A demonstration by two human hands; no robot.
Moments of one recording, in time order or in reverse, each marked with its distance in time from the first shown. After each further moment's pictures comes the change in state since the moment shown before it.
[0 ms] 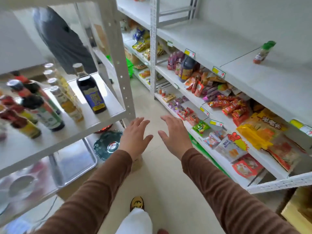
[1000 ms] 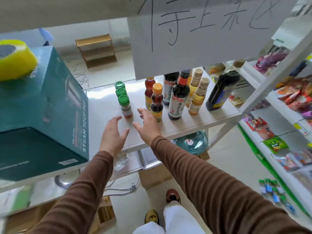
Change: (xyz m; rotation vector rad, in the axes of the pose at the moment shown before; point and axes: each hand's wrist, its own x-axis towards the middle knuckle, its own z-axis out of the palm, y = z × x) left_hand -0.181 -0.482 -0.178 -0.233 0.333 -0.516; right_hand 0.073 -0.469 0.333 0.477 -0.317 -0.120
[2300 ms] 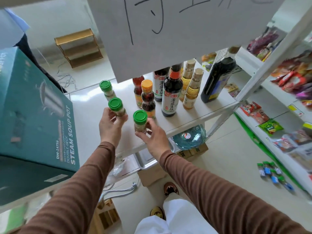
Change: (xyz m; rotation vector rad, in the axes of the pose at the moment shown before) left_hand 0.067 -0.009 0.044 -0.594 0.134 -0.067; right_hand -0.021 0.057 0.006 0.152 0.185 0.043
